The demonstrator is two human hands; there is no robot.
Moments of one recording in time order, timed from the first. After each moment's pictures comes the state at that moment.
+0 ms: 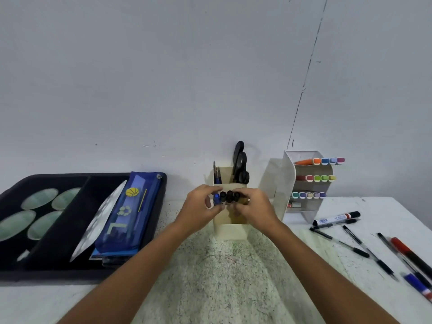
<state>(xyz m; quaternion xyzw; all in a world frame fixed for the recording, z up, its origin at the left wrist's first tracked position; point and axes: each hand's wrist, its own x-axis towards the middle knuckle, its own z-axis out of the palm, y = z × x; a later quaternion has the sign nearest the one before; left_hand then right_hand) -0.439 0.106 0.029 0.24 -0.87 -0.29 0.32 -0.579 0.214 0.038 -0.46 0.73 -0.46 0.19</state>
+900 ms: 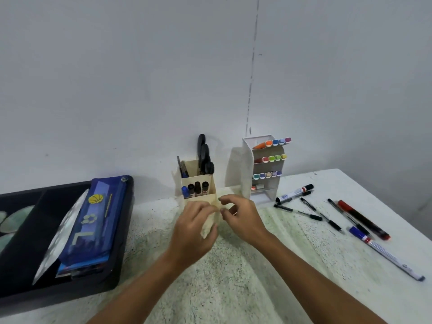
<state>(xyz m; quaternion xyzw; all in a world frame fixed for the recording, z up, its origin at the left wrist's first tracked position) -0.431 0.187 0.007 0.05 -0.90 -0.18 0.40 -0.568 0.283 0.010 -0.44 0.76 -0.47 0.09</state>
